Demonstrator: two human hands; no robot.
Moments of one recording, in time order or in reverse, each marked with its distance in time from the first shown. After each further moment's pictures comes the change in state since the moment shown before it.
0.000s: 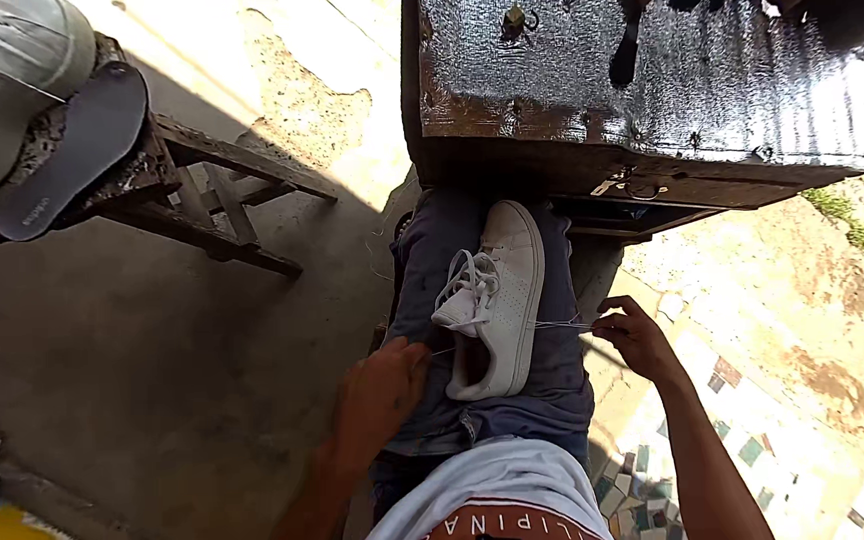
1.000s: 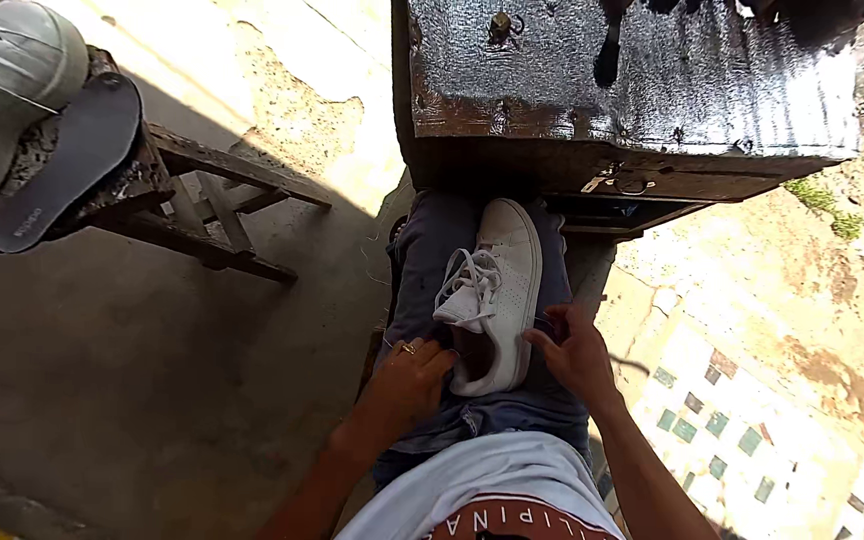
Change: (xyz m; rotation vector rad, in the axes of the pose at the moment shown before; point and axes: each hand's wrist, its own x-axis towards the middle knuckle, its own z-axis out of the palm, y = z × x) left_hand 0.005 -0.004 0.030 -0.032 0.114 0.520; right_hand -0.001 -0.109 0.085 -0.093 0.238 0.194
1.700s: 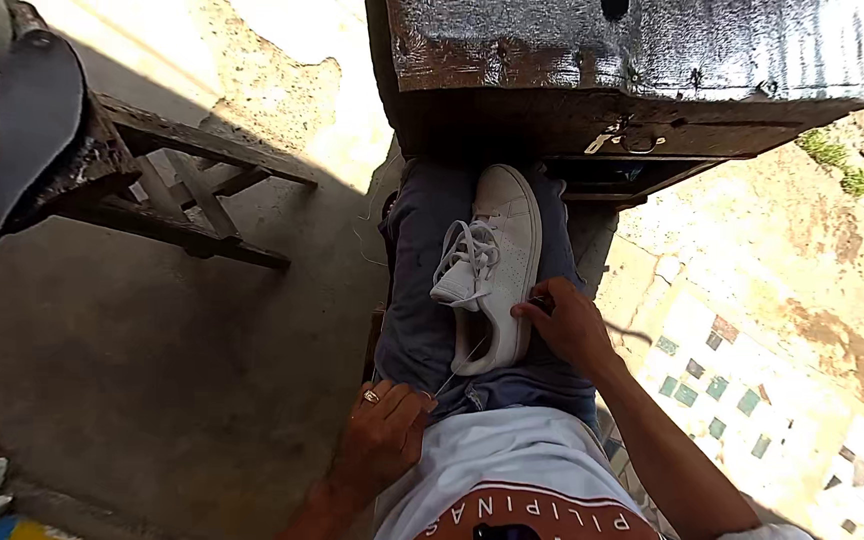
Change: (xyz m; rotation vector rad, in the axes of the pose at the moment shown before) left_hand -0.075 0.018 -0.004 -0.089 0.259 -0.073; right_hand 0.008 -0.017 0.004 -0.150 -0.158 0.005
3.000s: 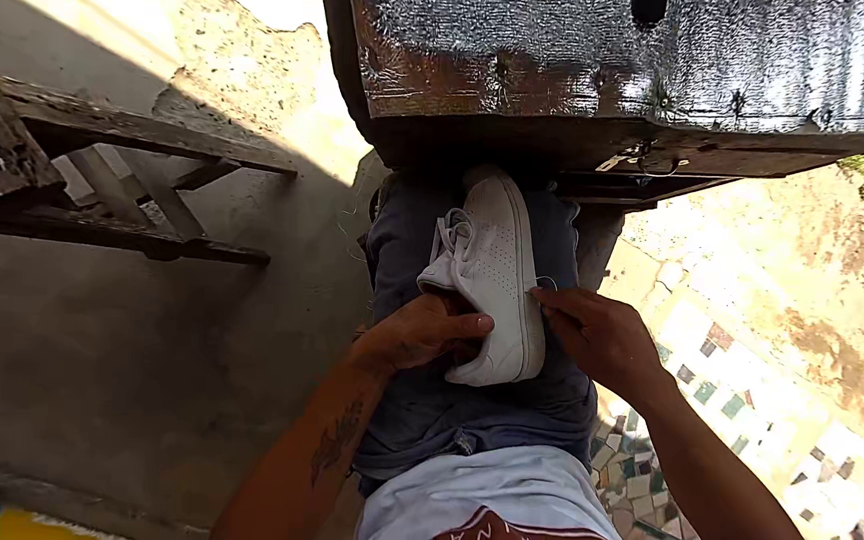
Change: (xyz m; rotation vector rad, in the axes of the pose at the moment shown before) left_hand 0.196 -0.039 0.046 -1.623 -0.688 -0.638; right_hand 0.047 -0.004 -0.056 -0.102 0.022 -0.302
